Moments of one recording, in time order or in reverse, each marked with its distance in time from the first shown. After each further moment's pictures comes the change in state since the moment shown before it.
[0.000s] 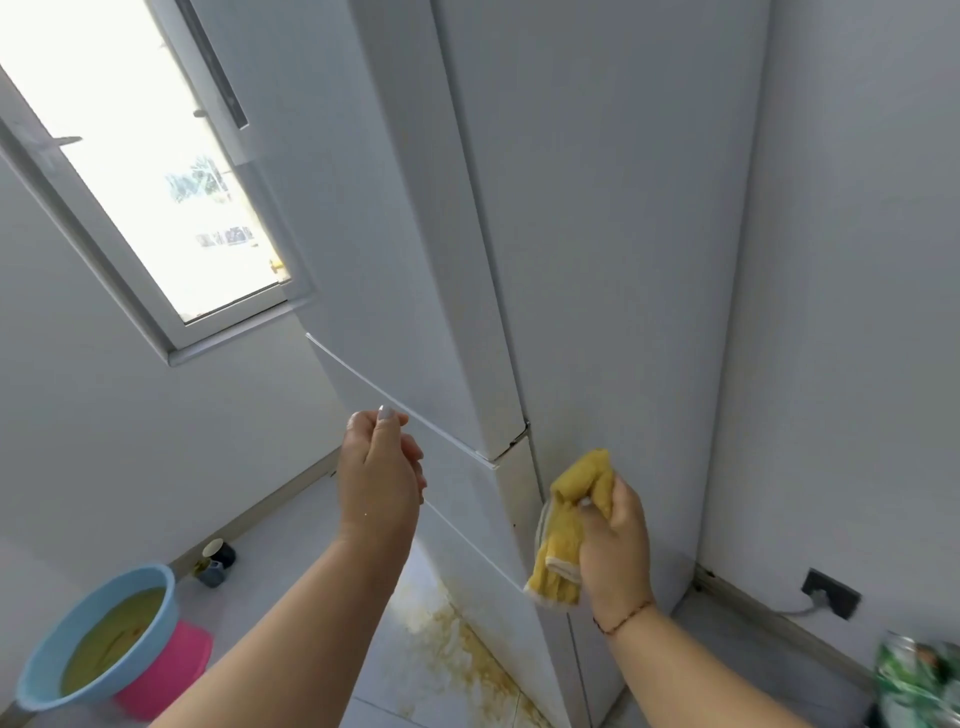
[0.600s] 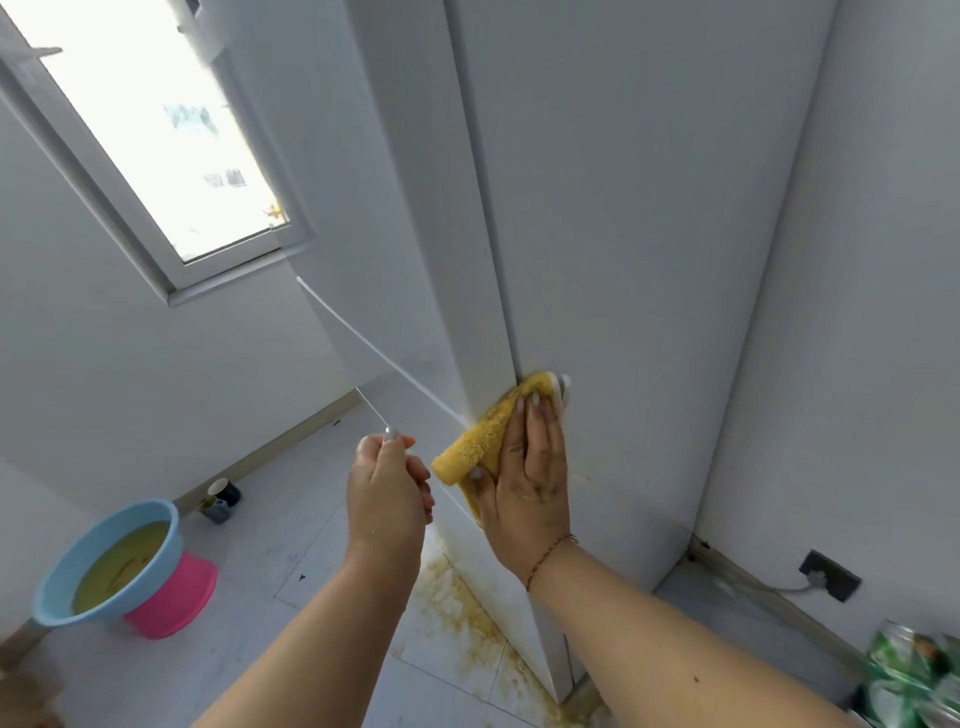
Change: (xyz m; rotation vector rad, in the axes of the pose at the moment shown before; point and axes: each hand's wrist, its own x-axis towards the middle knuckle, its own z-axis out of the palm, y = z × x) left_hand -0.007 -0.064 0.019 -0.026 0.062 -0.209; right_hand 0.018 0.042 0.062 -0.661 -0.006 -0.680
